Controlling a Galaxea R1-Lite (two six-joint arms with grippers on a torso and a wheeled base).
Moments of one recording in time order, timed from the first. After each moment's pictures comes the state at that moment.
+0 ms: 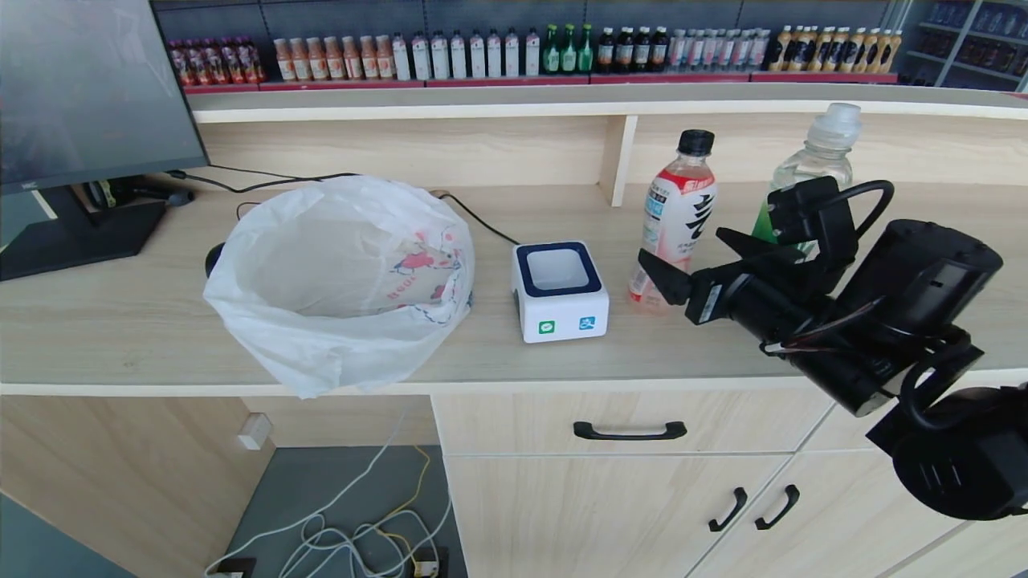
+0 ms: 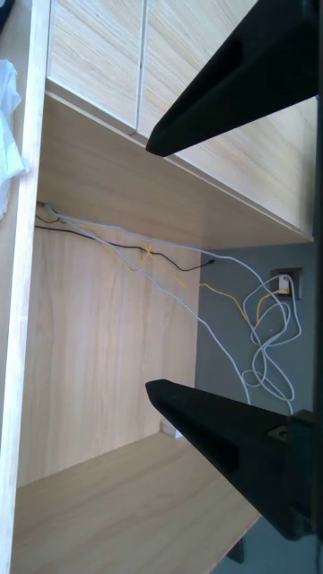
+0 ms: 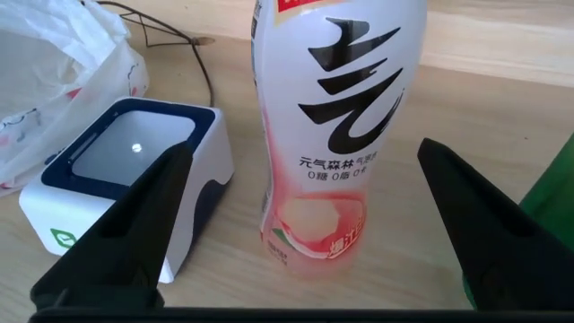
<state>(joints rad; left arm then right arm) 0.00 0.00 0.00 0.00 0.00 0.01 0.43 1.78 -0.74 -1.20 -0.07 -0.11</state>
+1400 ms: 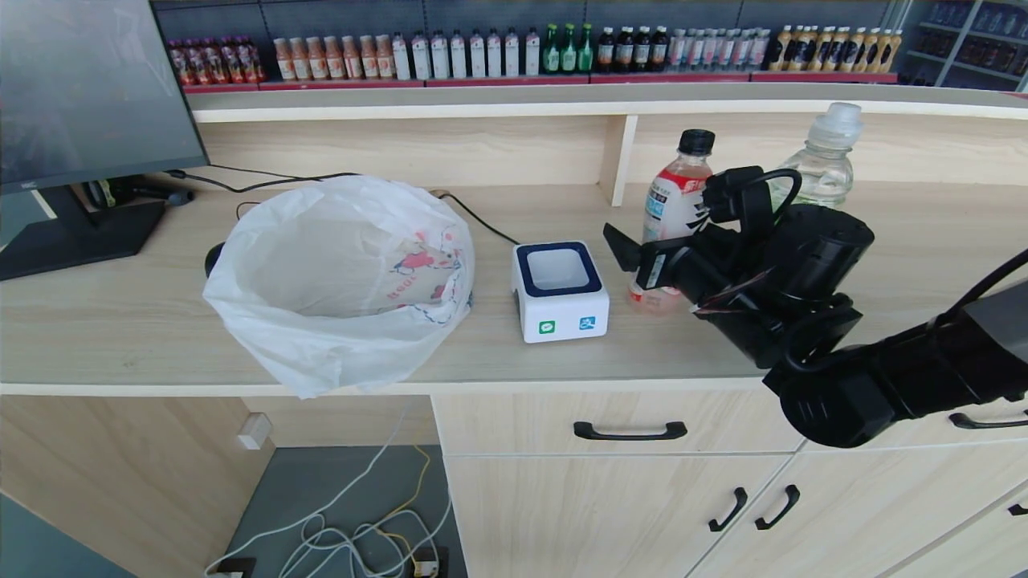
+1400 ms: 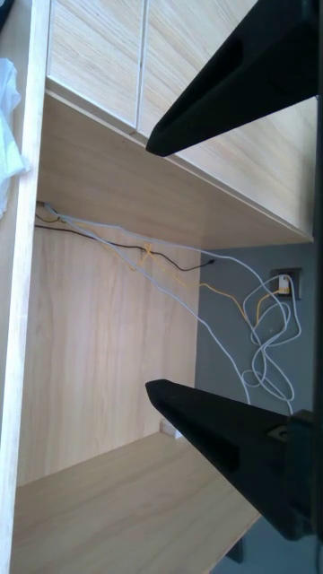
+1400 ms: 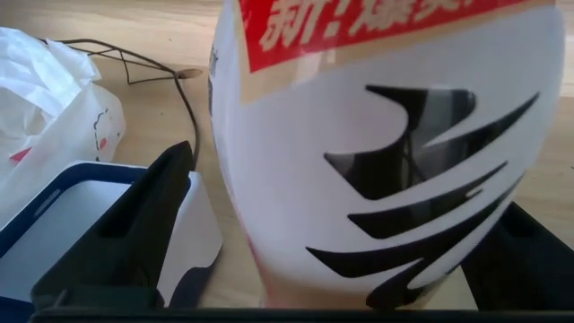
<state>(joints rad) 0.00 0.00 0.00 0.00 0.00 0.01 0.43 1.99 -1.02 -1.20 -0.10 -0.06</state>
